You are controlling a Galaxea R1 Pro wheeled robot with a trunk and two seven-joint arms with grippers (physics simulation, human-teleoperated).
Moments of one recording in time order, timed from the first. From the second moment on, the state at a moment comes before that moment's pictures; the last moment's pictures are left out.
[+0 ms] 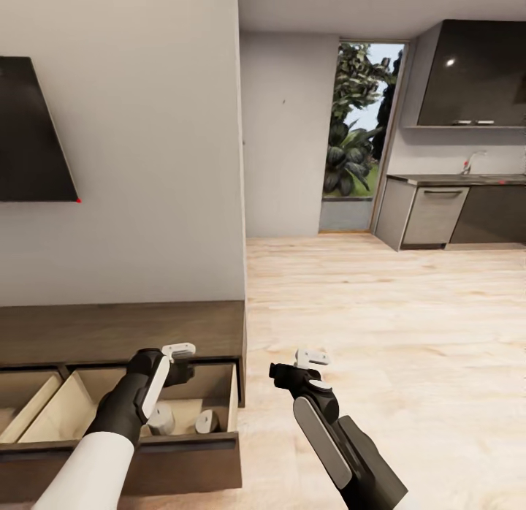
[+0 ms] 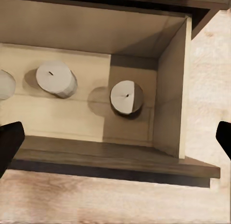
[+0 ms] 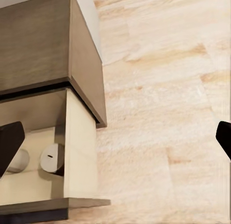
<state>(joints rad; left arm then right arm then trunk) -0.63 -0.04 0.09 -0.95 0.07 0.94 0.15 -0.44 0.11 0.48 -1.27 -0.63 0.52 -0.63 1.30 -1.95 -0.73</state>
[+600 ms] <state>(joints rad) -0.63 -0.04 0.15 -0.95 0.07 0.94 0.16 -0.44 0.11 0.46 -1.27 -0.63 0.52 -0.63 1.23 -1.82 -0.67</state>
